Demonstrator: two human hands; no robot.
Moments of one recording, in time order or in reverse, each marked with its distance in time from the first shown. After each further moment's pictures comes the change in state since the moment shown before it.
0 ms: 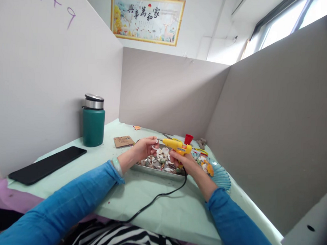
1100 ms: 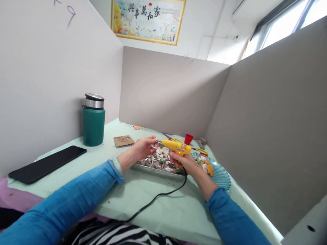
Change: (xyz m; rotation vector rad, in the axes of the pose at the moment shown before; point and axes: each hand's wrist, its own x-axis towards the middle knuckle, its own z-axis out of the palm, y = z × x) left_hand 0.000 0.001 0.002 -0.041 0.064 -0.025; right_hand -0.001 -0.002 -0.002 -0.004 -0.070 0.002
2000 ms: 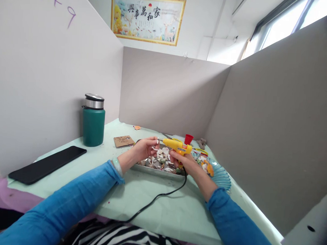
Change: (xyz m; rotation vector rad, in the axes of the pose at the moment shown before) left_hand -0.002 -0.001 -0.001 0.011 -0.100 -0.014; right_hand -0.001 -0.005 0.002 -0.008 0.029 0.015
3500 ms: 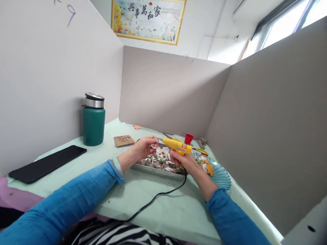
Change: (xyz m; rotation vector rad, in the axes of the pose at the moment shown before) left_hand 0.002 0.001 0.003 0.049 0.124 0.053; right_hand 0.002 0.006 -0.001 -0.061 0.049 -0.026
